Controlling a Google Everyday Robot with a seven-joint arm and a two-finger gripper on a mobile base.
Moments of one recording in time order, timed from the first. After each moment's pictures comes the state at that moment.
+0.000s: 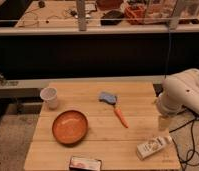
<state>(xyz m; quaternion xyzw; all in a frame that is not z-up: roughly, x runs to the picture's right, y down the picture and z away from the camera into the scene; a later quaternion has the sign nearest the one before) 0.297 0.140 0.671 -0.29 0.00 0.01 0.96</state>
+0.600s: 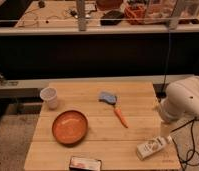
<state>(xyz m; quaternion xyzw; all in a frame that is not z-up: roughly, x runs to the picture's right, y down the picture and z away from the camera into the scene) 0.304 0.178 0.669 -0.31 -0.02 -0.02 0.95</state>
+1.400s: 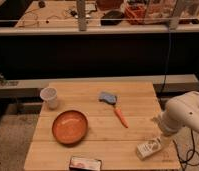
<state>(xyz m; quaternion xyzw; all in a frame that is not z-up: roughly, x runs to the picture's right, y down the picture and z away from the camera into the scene) 0.299 0.228 0.690 -0.31 -0.04 -0.06 0.95</state>
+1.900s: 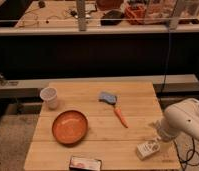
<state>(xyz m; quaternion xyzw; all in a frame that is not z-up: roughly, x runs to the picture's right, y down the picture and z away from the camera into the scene) 0.295 0.250 0.696 -0.31 -0.05 -0.08 0.95</state>
